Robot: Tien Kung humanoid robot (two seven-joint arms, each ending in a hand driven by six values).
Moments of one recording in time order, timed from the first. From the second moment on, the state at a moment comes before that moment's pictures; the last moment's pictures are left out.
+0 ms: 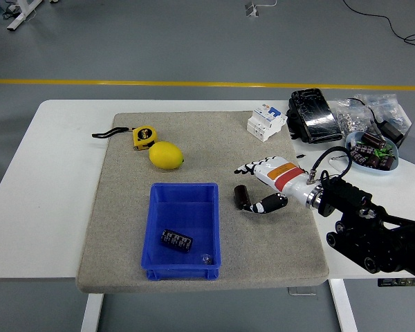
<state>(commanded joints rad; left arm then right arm) -0.17 0.09 -0.50 -0.24 0.76 0.30 0.24 0.89 -0.14 0.13 0.62 -1.59 -0.43 0.32</state>
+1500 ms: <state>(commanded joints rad) -0.16 0.09 -0.51 -0.25 0.78 0.29 0.25 0.87 -0.11 0.09 0.58 -1.58 -0.47 0.28</state>
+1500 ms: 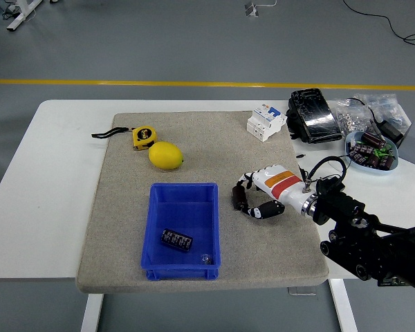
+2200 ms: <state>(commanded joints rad) -0.14 0.10 -0.52 -0.25 0.79 0.28 0.25 0.87 -0.14 0.15 0.61 -1.61 -0.48 0.26</state>
